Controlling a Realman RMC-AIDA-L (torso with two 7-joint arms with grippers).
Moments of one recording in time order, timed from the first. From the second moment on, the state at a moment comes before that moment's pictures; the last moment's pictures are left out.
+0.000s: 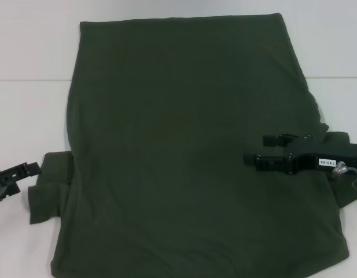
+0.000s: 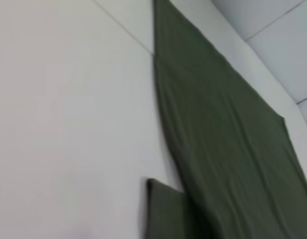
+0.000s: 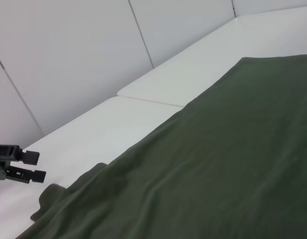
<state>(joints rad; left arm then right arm) -0.38 -2.12 0.24 0.89 2.30 1.45 -2.25 0.58 2.09 -0.73 -0.66 -2.03 -1.34 1.61</state>
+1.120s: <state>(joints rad) -0.38 -2.12 0.27 0.80 2.31 1.41 -2.24 0.57 2.09 -0.73 -0.66 -2.03 -1.34 1.61</state>
